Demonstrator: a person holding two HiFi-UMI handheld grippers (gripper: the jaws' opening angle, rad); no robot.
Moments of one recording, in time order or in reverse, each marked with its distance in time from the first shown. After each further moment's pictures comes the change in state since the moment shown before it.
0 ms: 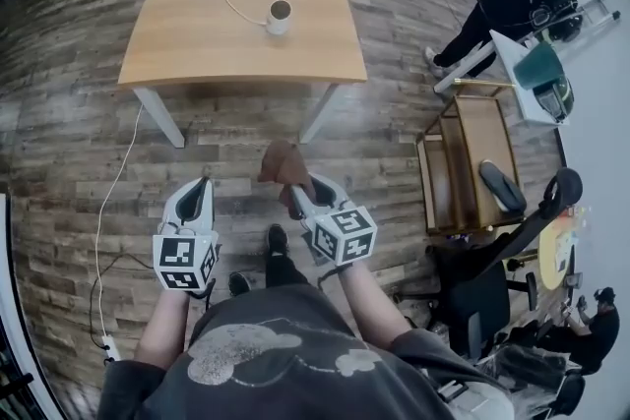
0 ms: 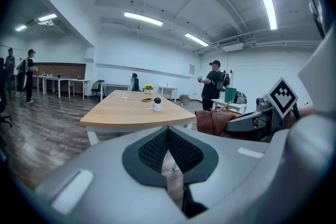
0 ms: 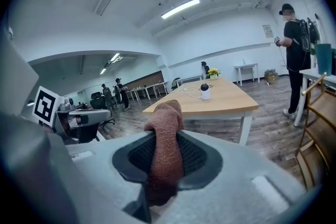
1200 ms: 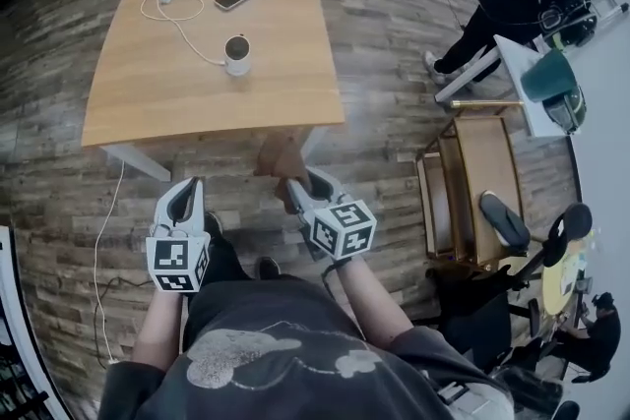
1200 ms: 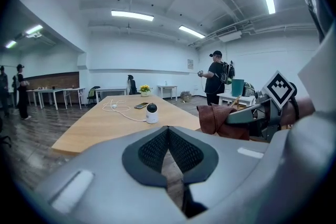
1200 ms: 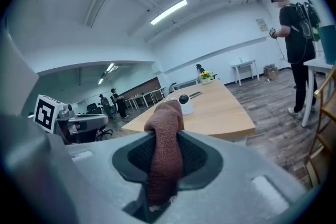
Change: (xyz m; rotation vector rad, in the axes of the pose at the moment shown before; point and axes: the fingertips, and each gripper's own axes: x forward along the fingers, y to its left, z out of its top) left arm 0.175 -0.018 0.056 0.105 0.015 0.019; right arm 0.076 -0.159 0.081 0.078 -0.061 0.029
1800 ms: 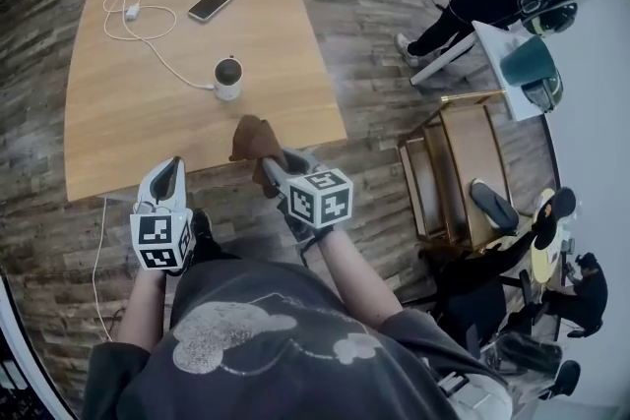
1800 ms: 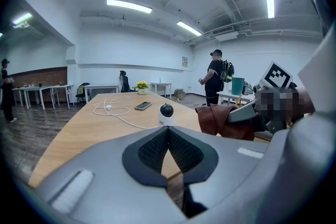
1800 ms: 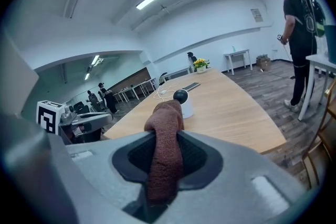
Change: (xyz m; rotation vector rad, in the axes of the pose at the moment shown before) left arm 0.120 0.106 0.019 0.016 0.040 -0.104; right arm 0.134 -0.012 0.042 0.072 0.127 -0.093
